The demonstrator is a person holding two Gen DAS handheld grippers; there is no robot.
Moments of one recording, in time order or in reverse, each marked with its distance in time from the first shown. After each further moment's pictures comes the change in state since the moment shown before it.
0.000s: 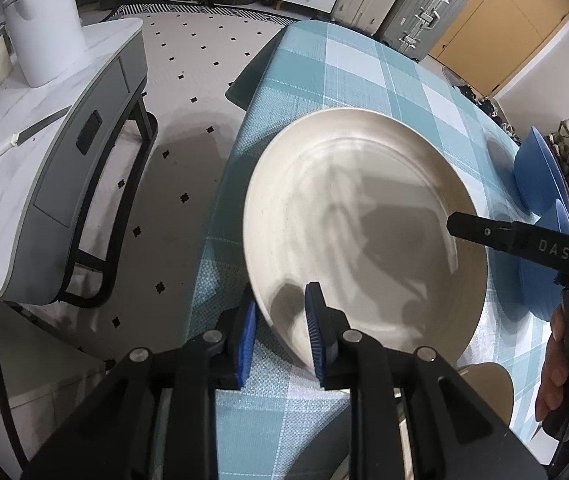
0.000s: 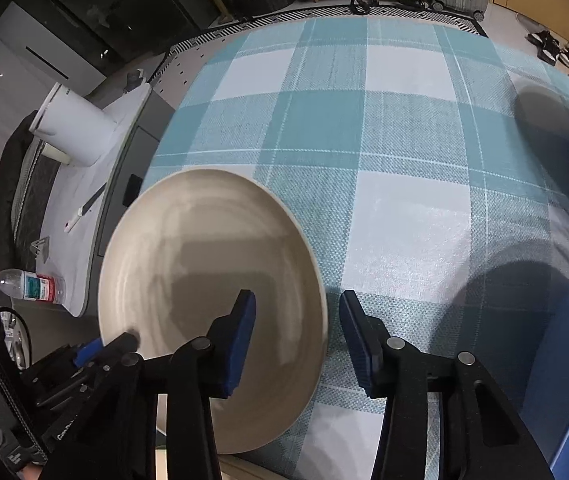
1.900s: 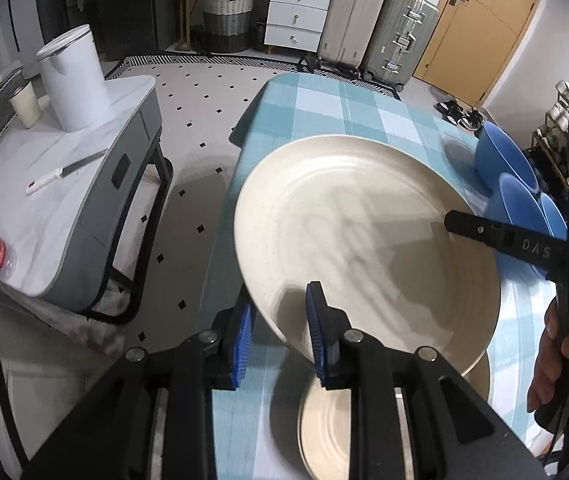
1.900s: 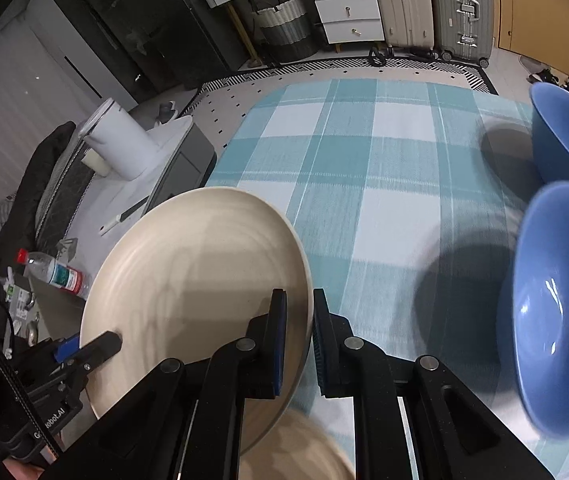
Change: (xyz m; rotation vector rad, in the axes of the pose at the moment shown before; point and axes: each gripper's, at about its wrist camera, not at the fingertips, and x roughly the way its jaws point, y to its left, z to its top) left arm -0.086 -0.028 -0.059 0.084 -0.161 0.058; right arm -0.078 0.011 -0.065 -0.068 -0.203 0.063
